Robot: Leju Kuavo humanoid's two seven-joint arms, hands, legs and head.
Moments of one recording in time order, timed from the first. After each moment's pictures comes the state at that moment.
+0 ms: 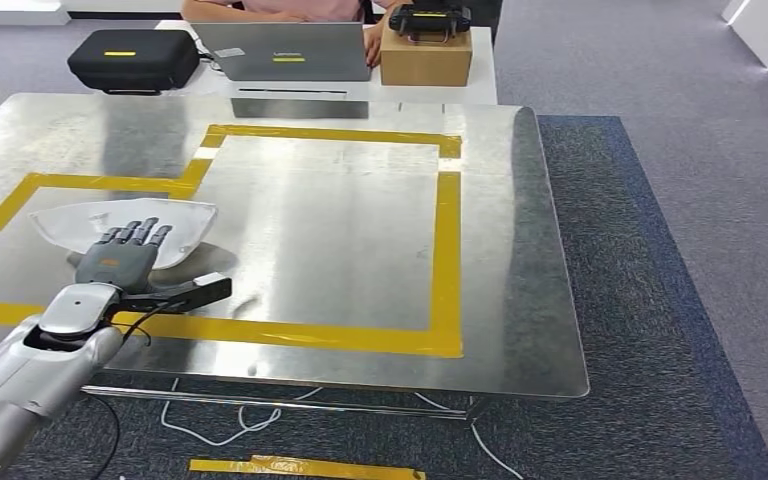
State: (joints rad) left arm -0.50 0.26 -0.33 -1.03 -1.39 0.19 0.09; right arm 0.16 0.06 0.23 -0.52 0.09 -0.10 -0.18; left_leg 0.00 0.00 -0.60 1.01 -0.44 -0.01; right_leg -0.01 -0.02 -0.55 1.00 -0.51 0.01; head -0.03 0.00
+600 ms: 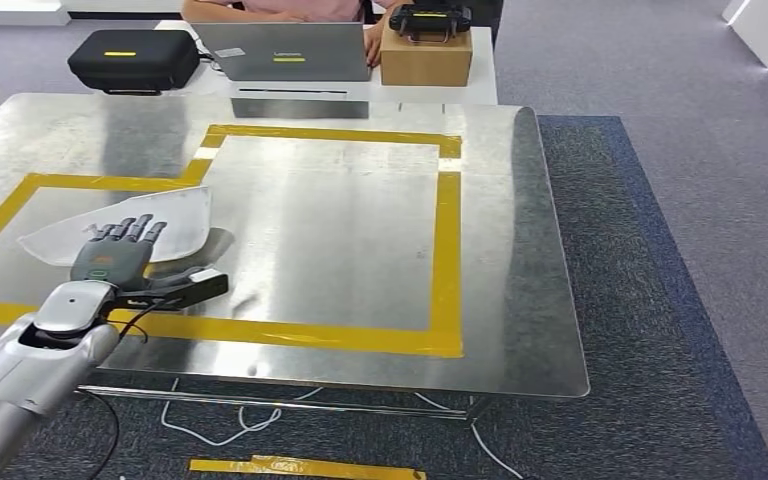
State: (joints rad) left arm -0.50 0.27 -0.32 -1.04 -1.38 0.19 0.09; right arm 0.16 0.06 0.25 -0.53 0.07 -0.11 -0.17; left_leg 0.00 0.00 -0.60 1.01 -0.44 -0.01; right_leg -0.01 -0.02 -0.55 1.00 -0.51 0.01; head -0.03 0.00
